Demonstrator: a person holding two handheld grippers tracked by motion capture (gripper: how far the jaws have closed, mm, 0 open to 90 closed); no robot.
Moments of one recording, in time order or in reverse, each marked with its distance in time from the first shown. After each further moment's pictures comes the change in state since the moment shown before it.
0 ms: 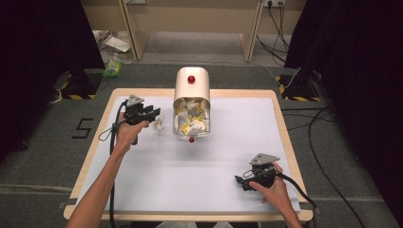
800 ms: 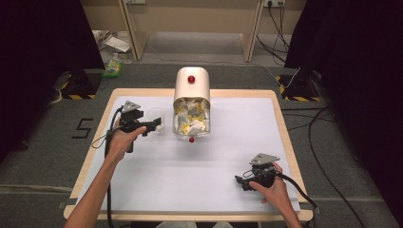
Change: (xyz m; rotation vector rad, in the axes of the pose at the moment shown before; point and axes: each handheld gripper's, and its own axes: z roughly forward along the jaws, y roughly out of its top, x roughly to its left) left arm -0.008 -0.014 -0.028 0.039 -0.018 -0.020; right arm 0.000 0.000 0.000 -0.002 -0.001 -0.002
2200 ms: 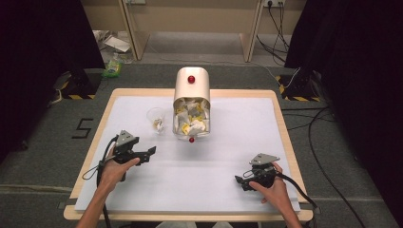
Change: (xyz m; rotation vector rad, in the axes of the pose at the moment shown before) left arm -0.015 -0.084 -0.038 0.039 -0.019 0.064; right arm 0.001 0.000 0.000 0.002 0.001 0.007
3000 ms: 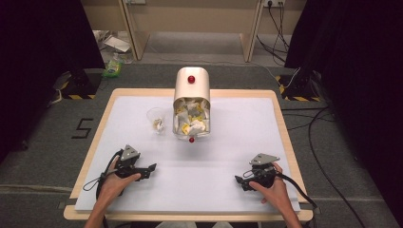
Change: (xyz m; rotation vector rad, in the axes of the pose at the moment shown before) left arm -0.009 -0.039 0.003 0.152 -0.015 0.047; right arm 0.000 0.000 0.000 0.000 -0.001 -0.001
